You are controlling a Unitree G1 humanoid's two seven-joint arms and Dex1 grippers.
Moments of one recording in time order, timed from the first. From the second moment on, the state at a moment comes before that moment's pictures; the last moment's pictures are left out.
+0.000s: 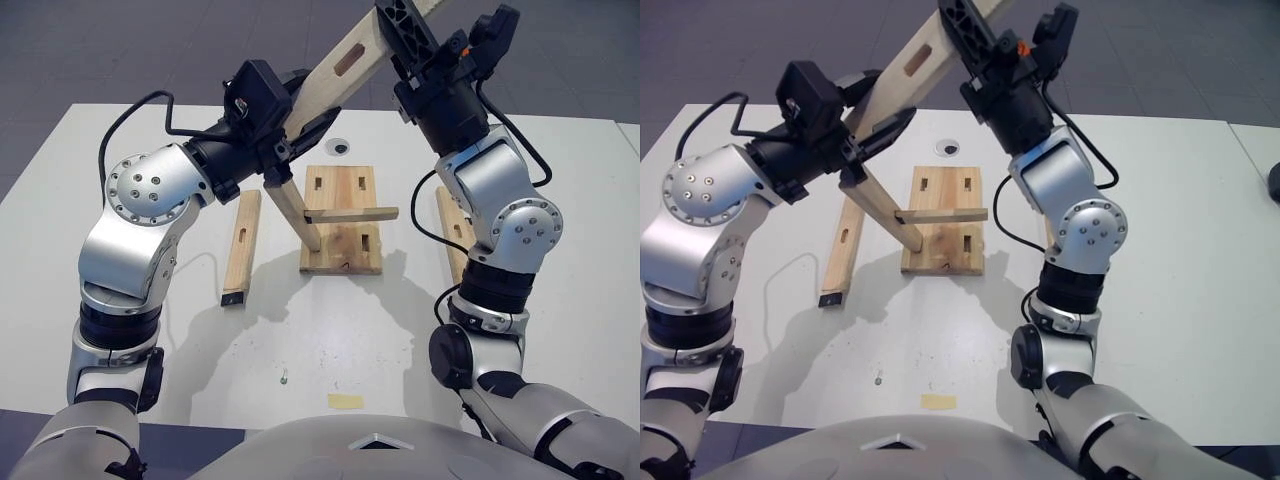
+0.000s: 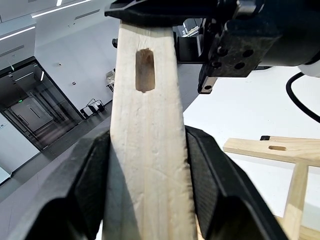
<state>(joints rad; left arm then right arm) -0.52 0.53 -0.09 -0.53 -0.30 0.57 -0.53 -0.66 0.02 -0.28 -0.18 1.34 0.73 0.00</state>
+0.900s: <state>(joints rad) -0.57 0.79 0.05 -0.24 -0.79 0.82 -1.10 -0.59 -0.32 -0.48 0.00 1.22 0.66 0.19</state>
